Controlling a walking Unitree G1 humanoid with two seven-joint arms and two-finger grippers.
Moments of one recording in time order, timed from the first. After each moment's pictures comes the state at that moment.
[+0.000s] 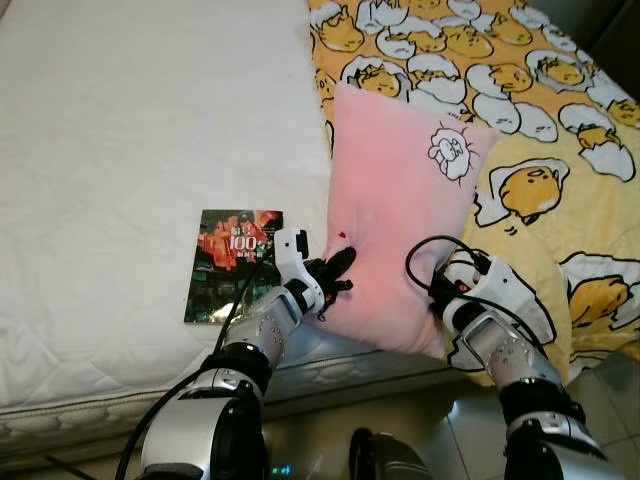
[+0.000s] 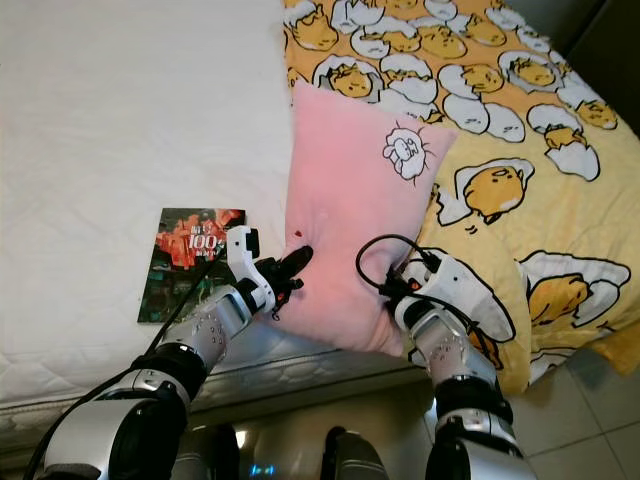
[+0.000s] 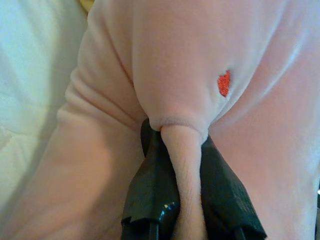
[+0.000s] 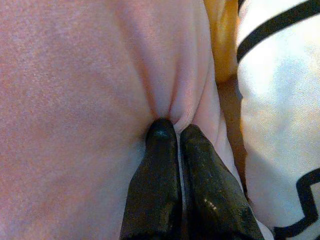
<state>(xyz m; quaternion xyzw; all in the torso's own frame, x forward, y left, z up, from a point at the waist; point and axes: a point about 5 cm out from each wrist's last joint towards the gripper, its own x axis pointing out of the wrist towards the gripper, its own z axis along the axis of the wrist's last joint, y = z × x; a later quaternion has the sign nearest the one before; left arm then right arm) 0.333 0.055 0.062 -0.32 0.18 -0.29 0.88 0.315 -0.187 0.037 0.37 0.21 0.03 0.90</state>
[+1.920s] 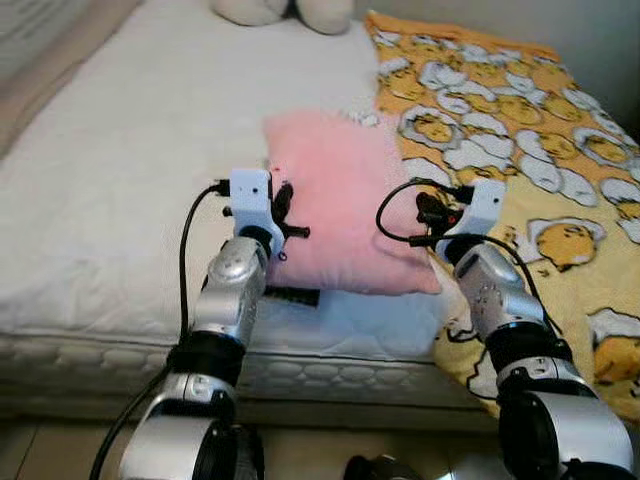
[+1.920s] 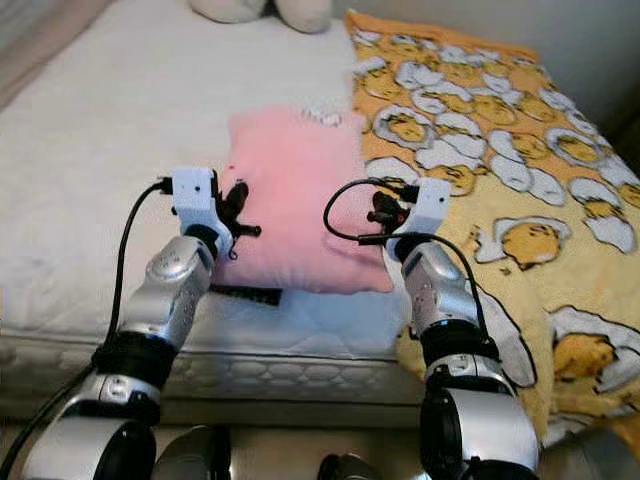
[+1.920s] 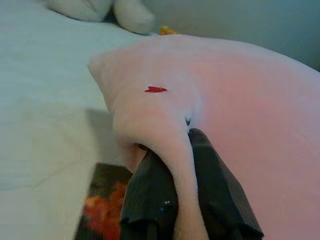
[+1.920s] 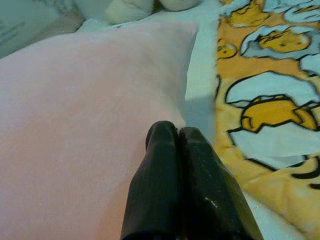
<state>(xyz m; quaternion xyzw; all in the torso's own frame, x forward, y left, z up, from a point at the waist) 0.360 0.110 0.135 -0.05 0.02 -0.10 0.99 0.367 -0.170 0.112 0.16 0.06 0.10 0.98</state>
